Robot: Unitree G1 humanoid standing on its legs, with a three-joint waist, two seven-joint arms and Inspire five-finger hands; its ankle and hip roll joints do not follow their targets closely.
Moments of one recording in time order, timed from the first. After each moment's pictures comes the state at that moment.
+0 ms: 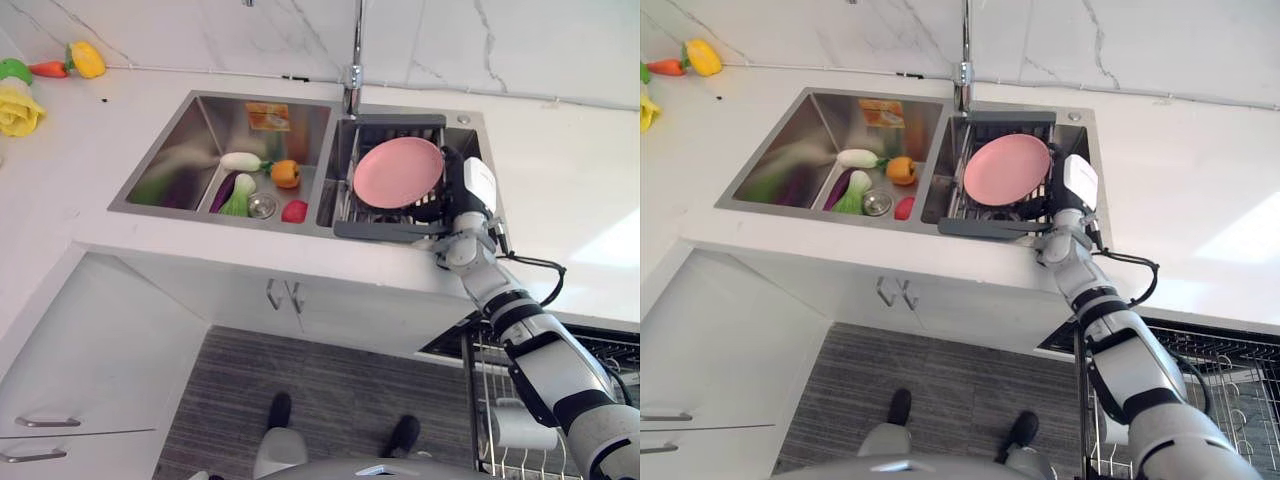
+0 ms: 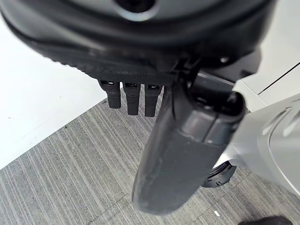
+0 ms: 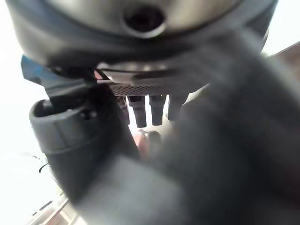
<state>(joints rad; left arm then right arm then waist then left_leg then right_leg) 0.26 0.28 -0.31 1.13 0.48 -0.01 0.28 -0.75 -0.43 0.41 0.79 -0.23 0.02 -0.52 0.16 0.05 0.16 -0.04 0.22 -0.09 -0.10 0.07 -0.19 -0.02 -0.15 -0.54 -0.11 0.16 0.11</state>
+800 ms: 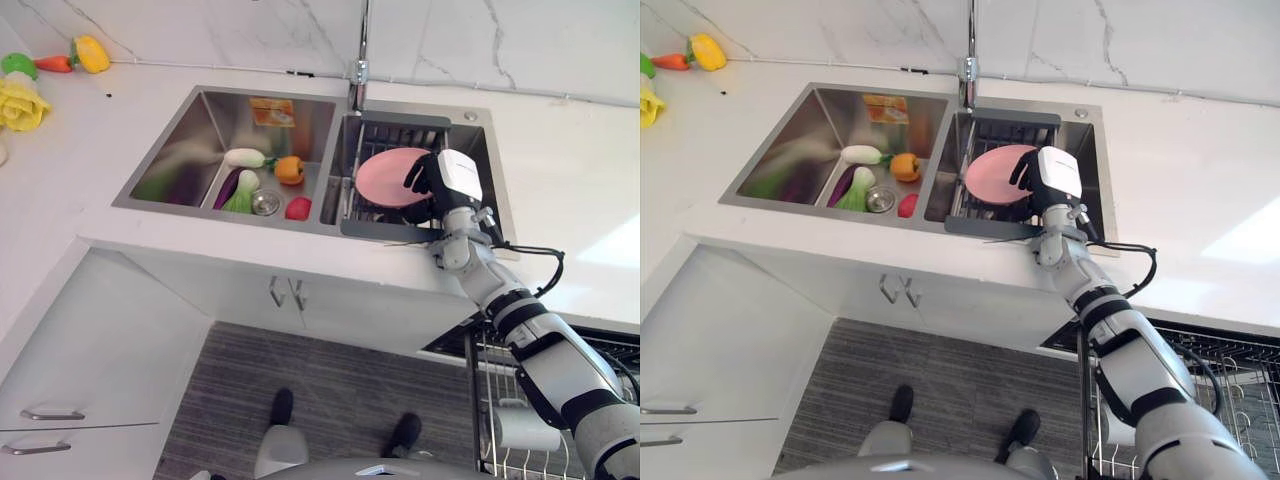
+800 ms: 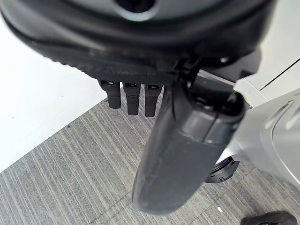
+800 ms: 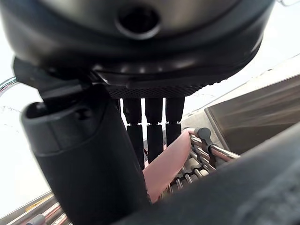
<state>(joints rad) 0.26 0.28 -0.31 1.12 0.51 -0.01 0.28 -0.75 -0.47 0.50 0.73 -0.33 -0.01 -0.50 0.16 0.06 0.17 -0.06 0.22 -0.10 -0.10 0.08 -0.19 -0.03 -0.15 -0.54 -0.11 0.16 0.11</state>
